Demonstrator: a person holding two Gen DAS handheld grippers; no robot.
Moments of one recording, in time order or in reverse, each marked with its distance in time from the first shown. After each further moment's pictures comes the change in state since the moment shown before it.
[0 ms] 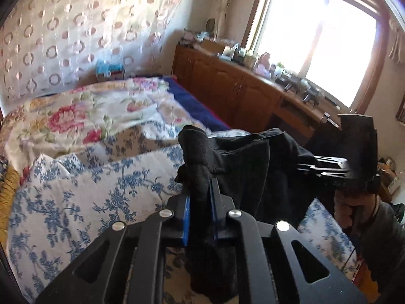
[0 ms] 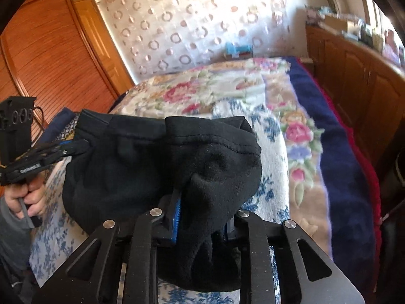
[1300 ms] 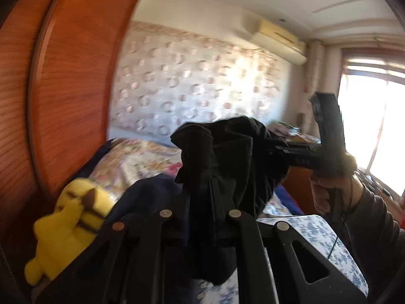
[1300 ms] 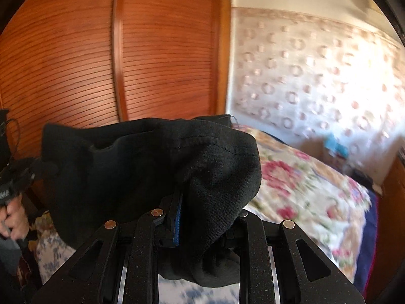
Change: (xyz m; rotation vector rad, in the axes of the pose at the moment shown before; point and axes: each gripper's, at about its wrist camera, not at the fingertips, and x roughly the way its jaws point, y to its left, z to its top) left arm -0.288 0.157 -0.092 -0.299 -0.491 0.485; right arm 0.103 0.365 0.174 -0.628 -0.100 0.340
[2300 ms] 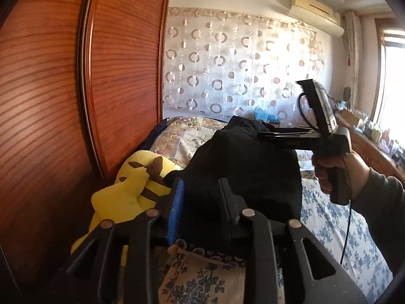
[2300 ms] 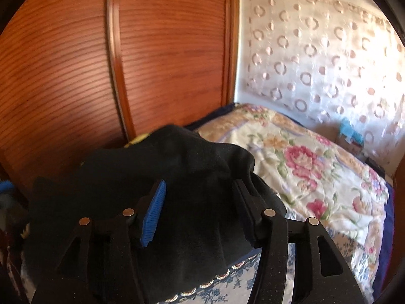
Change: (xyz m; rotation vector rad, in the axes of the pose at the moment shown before) left arm -0.017 0.043 -0.062 0.092 0.103 0.298; right arm 0.144 0.034 -0.030 0.072 0.089 -0.039
